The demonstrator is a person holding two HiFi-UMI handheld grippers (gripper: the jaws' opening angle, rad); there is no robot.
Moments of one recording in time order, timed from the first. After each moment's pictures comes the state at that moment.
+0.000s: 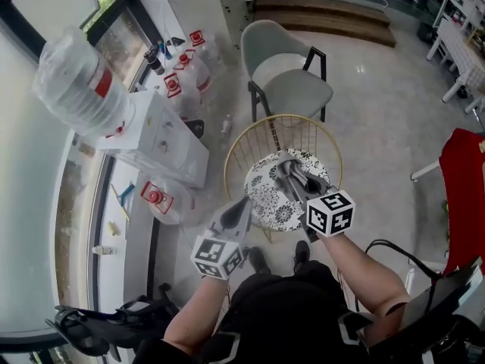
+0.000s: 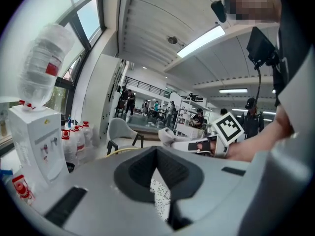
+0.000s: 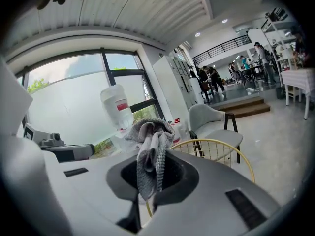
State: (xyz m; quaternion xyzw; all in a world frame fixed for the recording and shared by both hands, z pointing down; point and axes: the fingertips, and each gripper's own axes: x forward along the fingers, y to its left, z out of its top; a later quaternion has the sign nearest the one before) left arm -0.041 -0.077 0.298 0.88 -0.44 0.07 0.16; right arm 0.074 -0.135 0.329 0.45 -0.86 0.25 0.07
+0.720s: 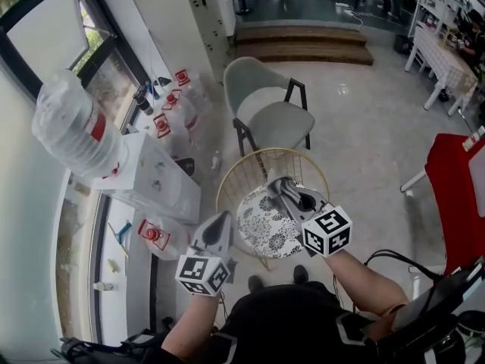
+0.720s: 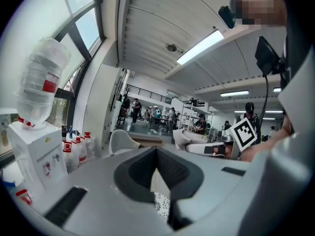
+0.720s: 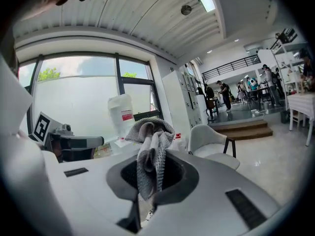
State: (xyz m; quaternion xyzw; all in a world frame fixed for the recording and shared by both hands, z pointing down) left arm -0.050 -0.111 0.230 0.88 -0.46 0.05 0.12; right arm 0.093 -0.142 0.248 0.45 -0.88 0.15 0.05
